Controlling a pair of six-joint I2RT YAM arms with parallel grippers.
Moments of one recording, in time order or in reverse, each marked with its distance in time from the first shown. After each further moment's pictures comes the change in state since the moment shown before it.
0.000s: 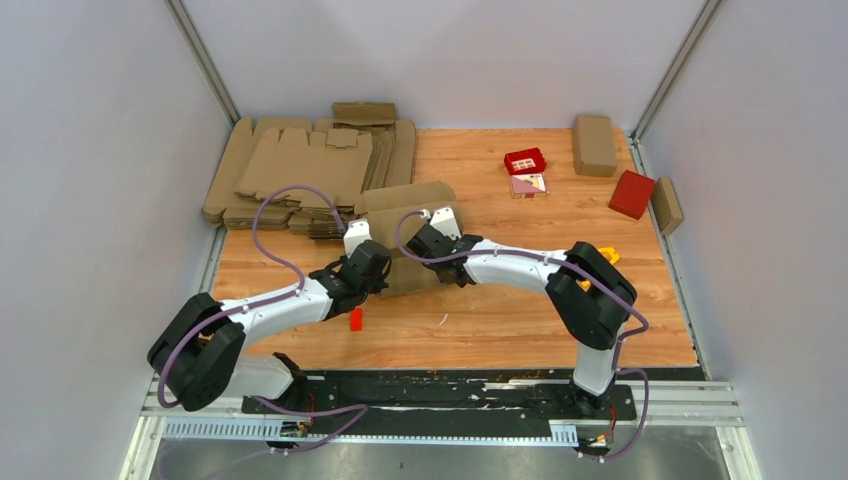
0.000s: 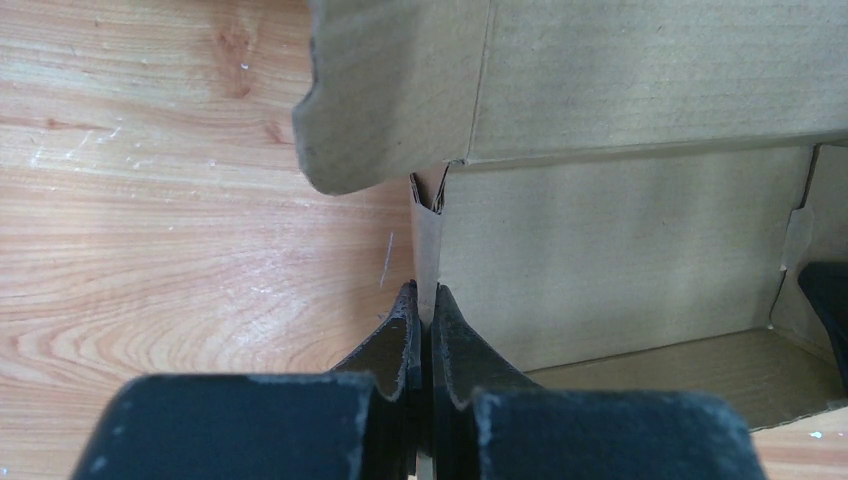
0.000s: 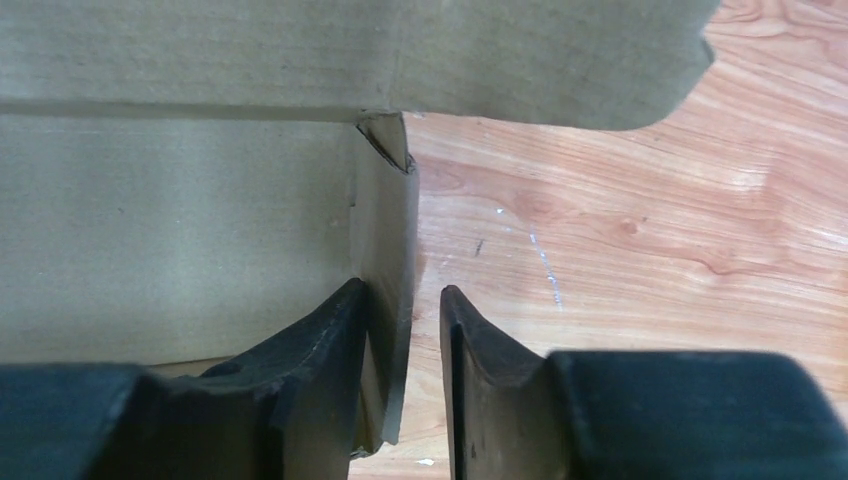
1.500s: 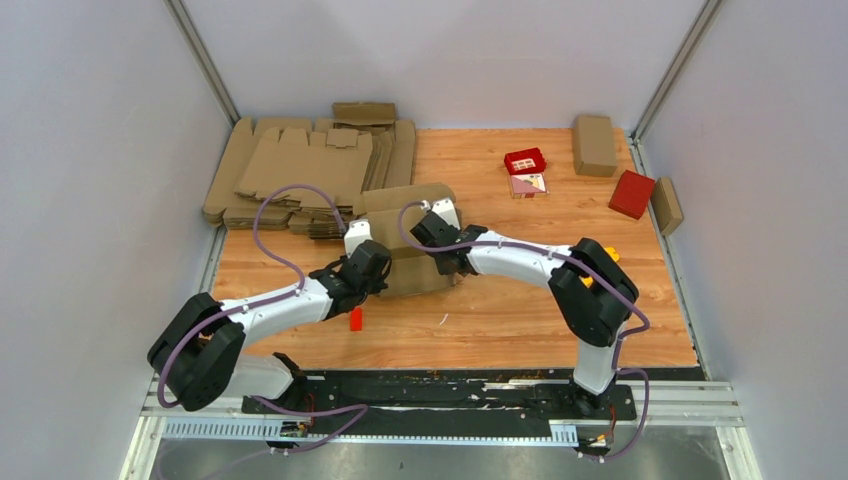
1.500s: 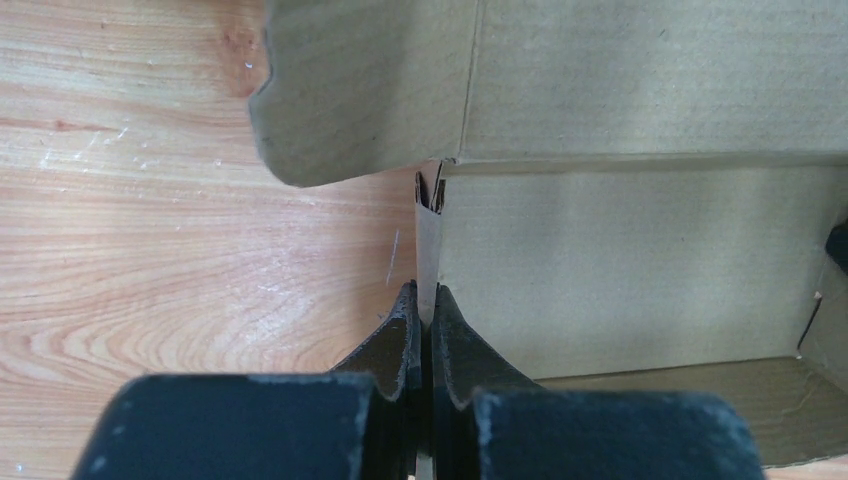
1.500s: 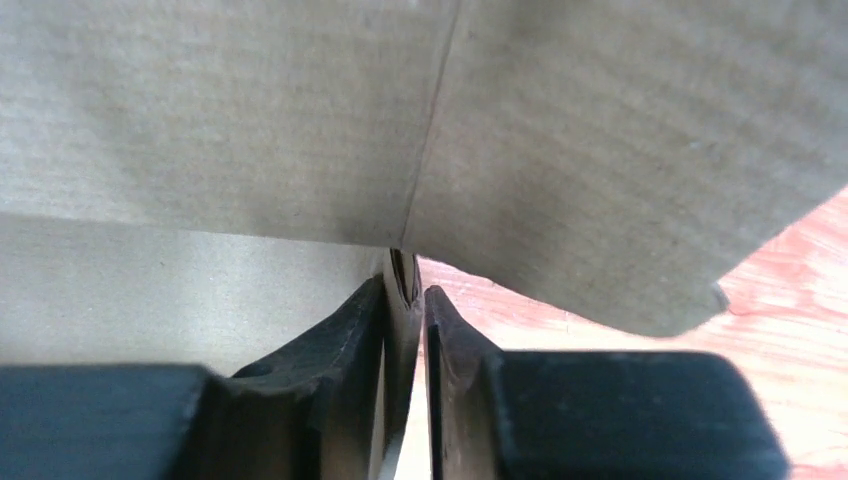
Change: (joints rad) left arm -0.001 0.000 0.003 -0.014 0.001 0.011; right arm -0.049 0.002 0.047 0.018 -0.105 -0.045
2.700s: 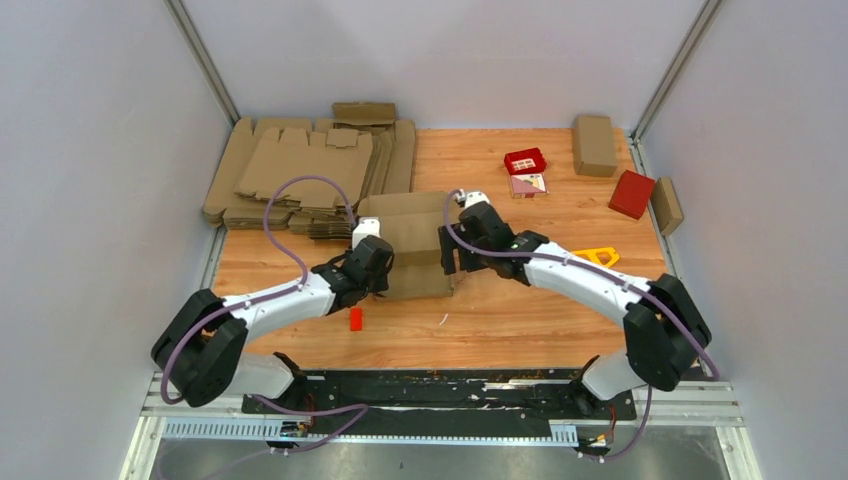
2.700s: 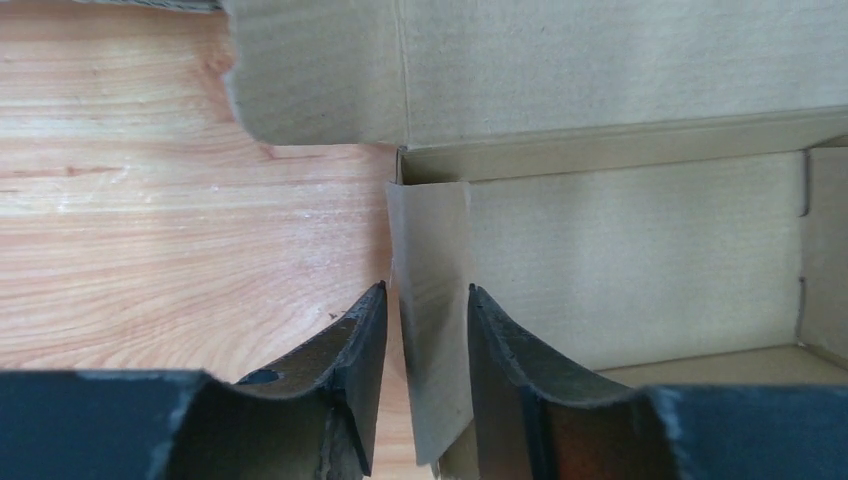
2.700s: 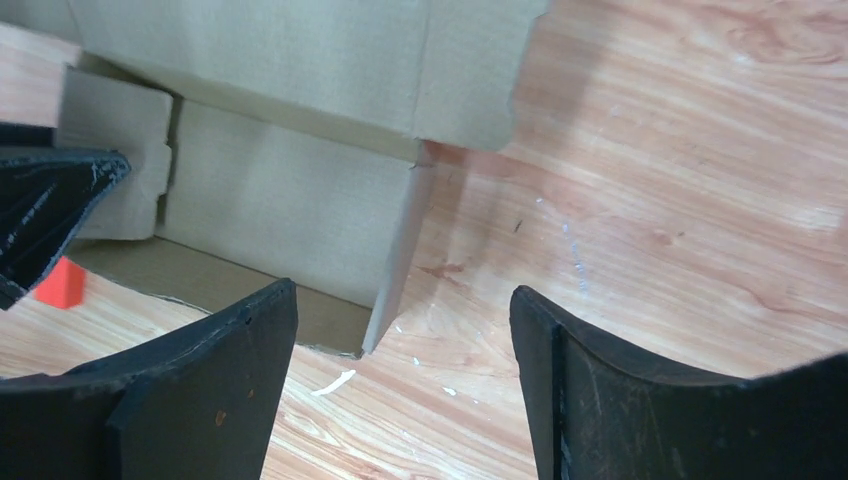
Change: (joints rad) left arm 0.001 0.047 0.047 -0.027 0.045 0.126; right arm -0.089 -0.336 -0.238 0.135 -0.297 -0.033
